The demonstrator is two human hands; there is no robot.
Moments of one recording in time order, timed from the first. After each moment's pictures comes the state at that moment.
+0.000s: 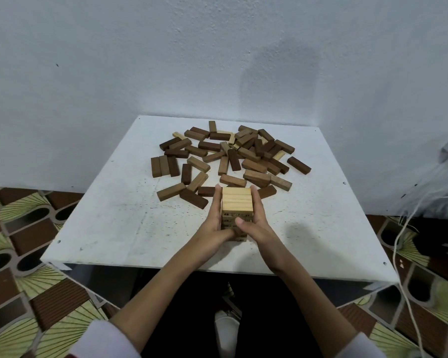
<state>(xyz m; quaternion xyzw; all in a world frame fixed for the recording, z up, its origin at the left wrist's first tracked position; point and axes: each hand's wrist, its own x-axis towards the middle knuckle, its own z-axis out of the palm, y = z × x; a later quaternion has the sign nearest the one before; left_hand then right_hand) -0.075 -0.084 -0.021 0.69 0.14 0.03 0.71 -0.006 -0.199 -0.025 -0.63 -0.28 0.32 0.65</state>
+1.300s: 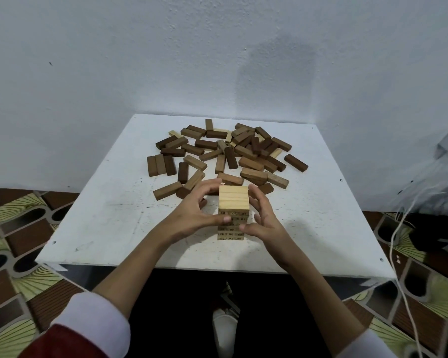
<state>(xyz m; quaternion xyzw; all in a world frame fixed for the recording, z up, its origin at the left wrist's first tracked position) -0.062 -0.032 -0.020 0.82 0.08 0.05 0.57 0.004 -0.212 -0.021 -0.69 -0.29 0.30 0.60</state>
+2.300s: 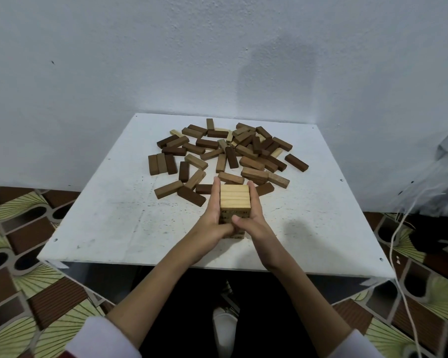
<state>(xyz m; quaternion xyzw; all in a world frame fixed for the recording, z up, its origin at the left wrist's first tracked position) -0.074 -0.085 -0.013 0.71 0.13 0.02 0.69 -0.009 -0.196 -0.022 -0.62 -0.28 0.31 0.66</state>
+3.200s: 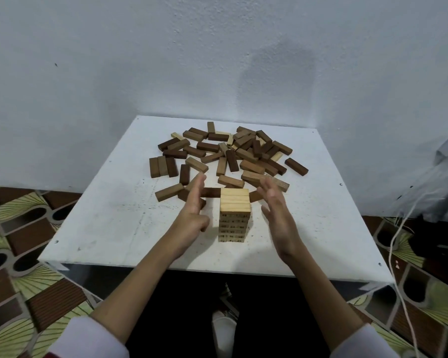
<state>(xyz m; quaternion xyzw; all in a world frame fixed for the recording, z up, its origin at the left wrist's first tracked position) -0.078 -0.057 -0.008 0.72 0.17 0.12 0.66 0.016 -0.205 -0.018 -0.72 -0.21 0.19 0.63</state>
